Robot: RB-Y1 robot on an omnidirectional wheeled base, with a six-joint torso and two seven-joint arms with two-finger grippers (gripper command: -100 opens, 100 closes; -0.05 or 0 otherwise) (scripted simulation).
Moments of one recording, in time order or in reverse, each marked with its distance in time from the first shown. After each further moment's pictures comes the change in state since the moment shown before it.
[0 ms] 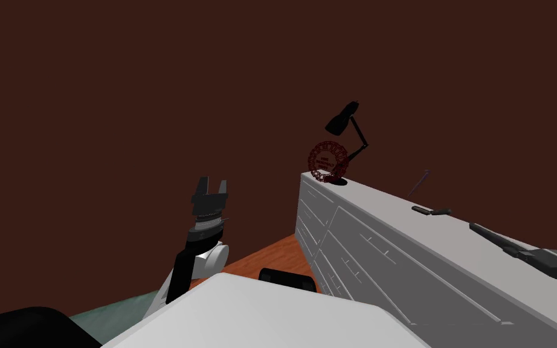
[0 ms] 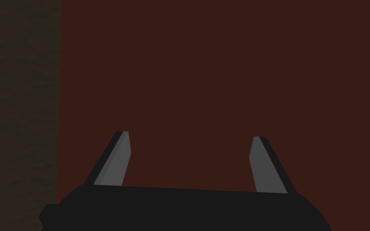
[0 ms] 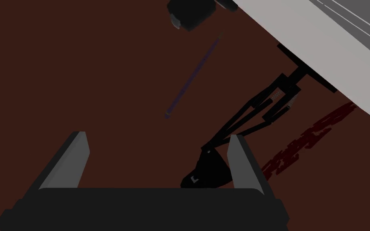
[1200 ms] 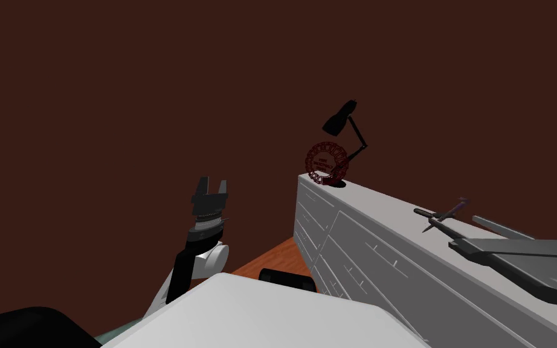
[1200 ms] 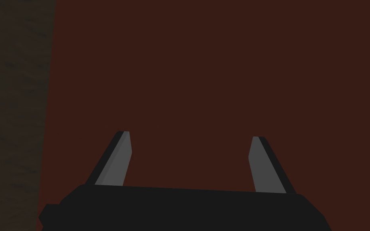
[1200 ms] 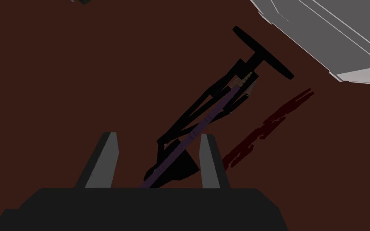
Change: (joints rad) left arm 0.000 0.000 0.000 0.000 0.000 0.000 0.000; right arm -0.060 0.002 0.148 -0.073 0.049 -0.038 0.104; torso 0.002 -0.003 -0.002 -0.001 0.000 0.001
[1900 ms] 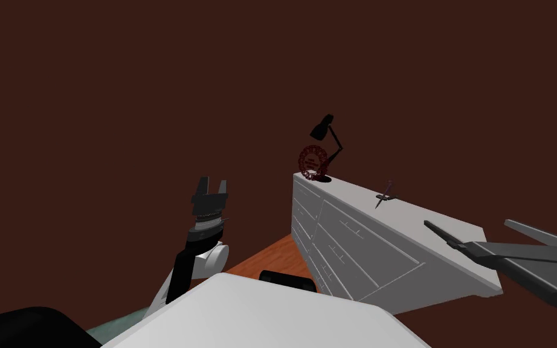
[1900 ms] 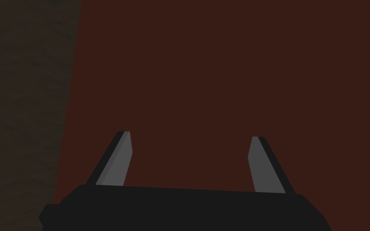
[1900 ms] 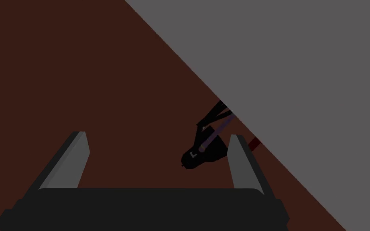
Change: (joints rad) left arm 0.000 0.000 0.000 0.000 0.000 0.000 0.000; right arm -0.021 0.042 0.005 0.021 -0.019 -0.010 0.001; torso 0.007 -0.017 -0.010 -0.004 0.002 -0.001
